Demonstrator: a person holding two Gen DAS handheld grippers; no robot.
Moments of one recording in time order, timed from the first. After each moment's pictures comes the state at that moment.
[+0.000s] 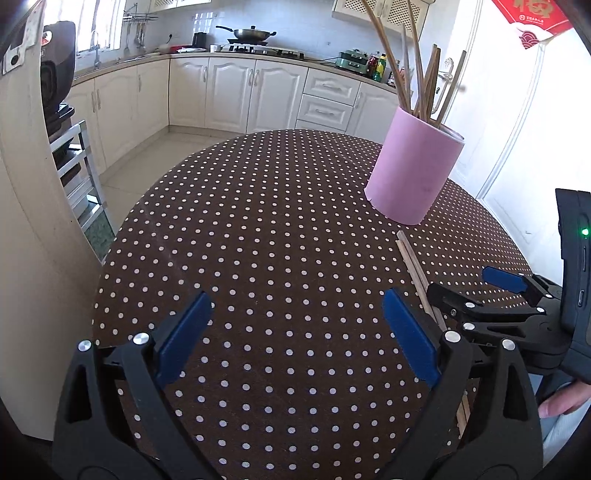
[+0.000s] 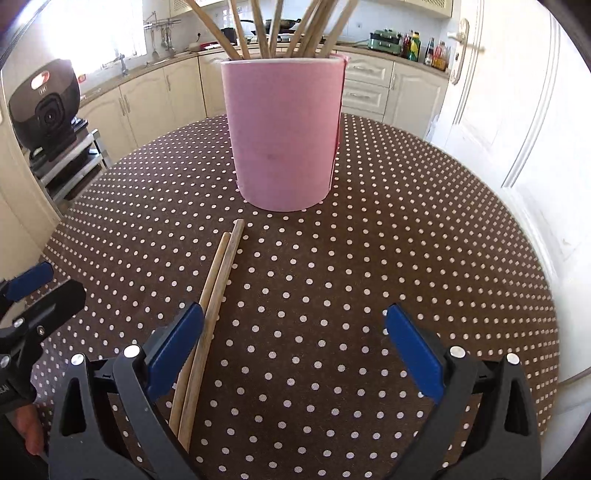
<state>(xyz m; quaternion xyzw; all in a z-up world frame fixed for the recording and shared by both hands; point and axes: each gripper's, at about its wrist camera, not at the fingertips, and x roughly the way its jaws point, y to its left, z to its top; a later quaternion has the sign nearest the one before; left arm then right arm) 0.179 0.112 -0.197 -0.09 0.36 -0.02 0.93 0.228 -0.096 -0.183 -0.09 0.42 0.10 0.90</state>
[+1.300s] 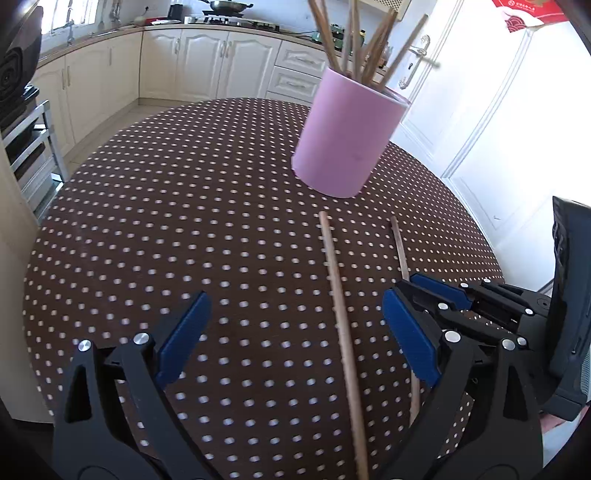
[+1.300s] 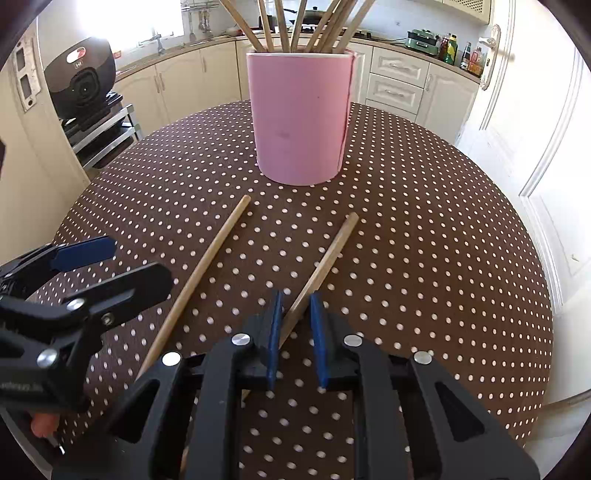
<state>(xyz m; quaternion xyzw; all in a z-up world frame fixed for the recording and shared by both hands) 0.195 0.042 -0.194 -0.12 0.41 -0.08 0.90 0.208 -0.138 -0.175 -0.11 0.44 0.18 0.87</state>
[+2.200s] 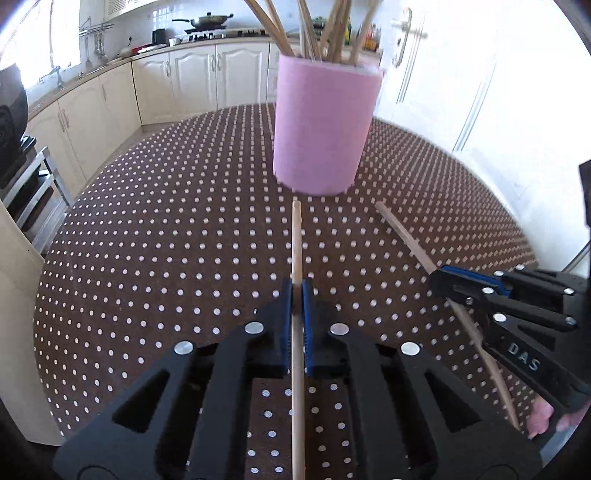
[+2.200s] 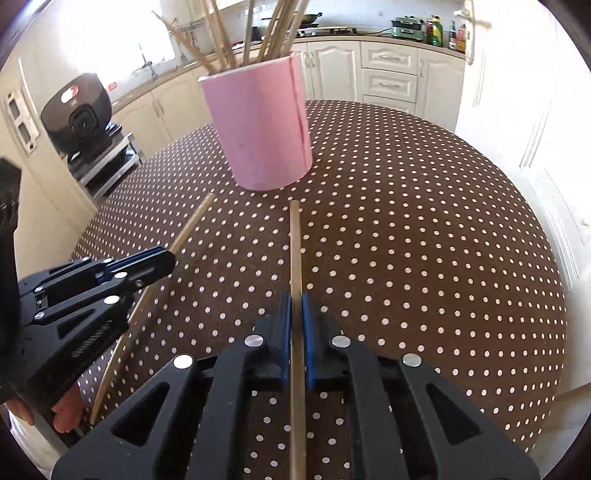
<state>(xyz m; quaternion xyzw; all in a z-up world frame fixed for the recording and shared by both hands) 0.213 -0.027 -0.194 -0.04 0.40 -0.06 0.91 0.224 -0.174 -0.171 -0.03 0.44 0.20 0.88</state>
